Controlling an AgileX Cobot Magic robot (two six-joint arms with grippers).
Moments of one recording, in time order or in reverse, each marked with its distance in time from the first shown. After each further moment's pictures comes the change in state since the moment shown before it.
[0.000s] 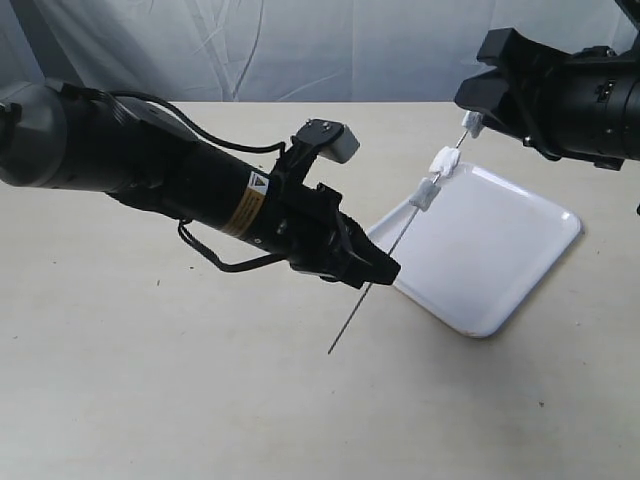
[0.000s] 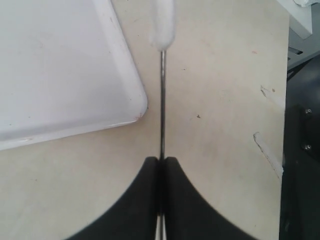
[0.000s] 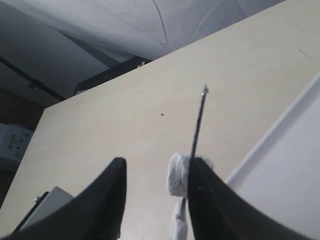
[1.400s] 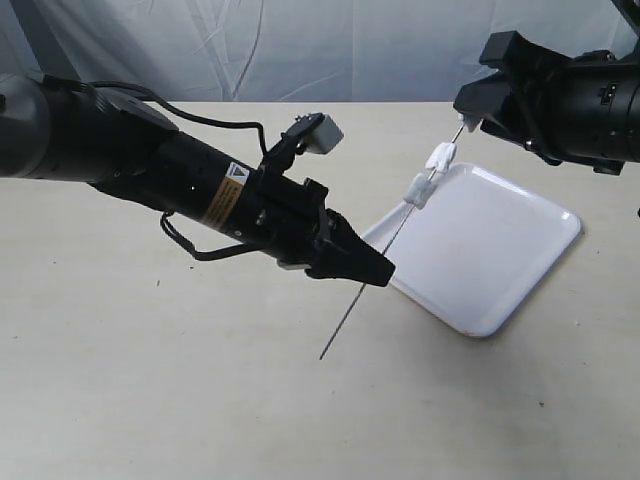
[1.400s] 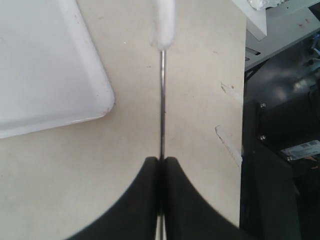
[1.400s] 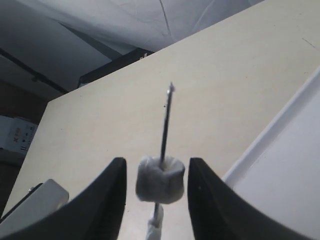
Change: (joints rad) left arm 0.057 0.000 0.000 0.002 -0.167 0.002; right arm -0.018 0.000 0.000 -0.042 0.037 0.048
